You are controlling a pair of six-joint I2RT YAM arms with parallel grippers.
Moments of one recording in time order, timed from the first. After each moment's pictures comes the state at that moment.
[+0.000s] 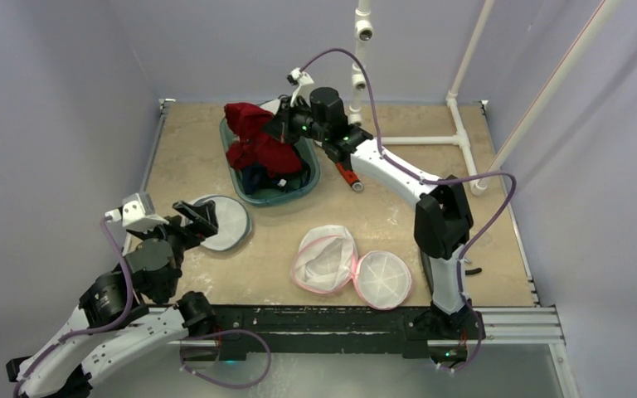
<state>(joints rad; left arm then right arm) -0.95 0.32 0.83 -0.76 -1.00 -0.73 0.69 2.00 1.82 0.02 -0.33 0.47</state>
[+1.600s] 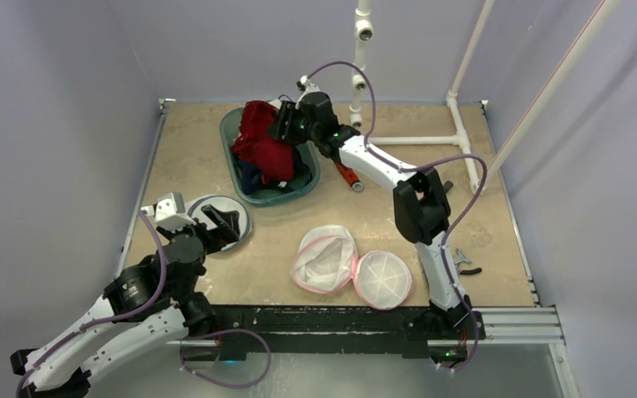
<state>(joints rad) -0.95 0.38 0.71 -0.75 -0.87 -0.84 0.65 2.24 1.96 -0.09 -0.17 0.69</state>
